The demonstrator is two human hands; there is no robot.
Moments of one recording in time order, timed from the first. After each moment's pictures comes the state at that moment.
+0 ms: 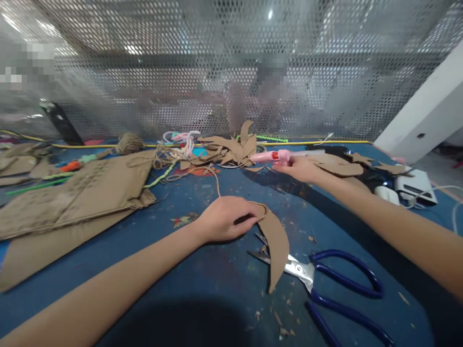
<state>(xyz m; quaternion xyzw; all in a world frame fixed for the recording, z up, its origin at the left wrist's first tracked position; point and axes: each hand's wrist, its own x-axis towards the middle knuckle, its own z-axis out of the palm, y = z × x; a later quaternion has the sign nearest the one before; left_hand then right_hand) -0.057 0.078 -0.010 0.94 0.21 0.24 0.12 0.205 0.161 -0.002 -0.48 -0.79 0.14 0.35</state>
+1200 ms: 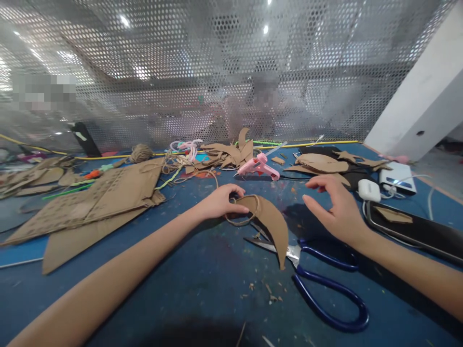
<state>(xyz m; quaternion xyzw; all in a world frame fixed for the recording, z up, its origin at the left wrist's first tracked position) -0.060 0.097 0.000 0.84 0.42 0.19 0.30 0.227 0.013 -0.009 -0.47 -0.76 -0.07 0.45</state>
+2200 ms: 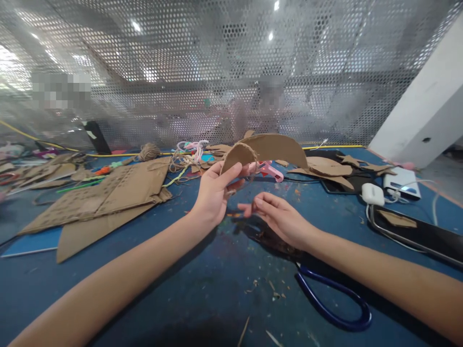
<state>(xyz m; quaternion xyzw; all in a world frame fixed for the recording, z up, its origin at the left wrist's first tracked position) -0.028 0.041 0.052 0.43 0.35 0.61 0.57 0.117 0.017 -0.013 -0.26 -0.50 0.68 0.47</state>
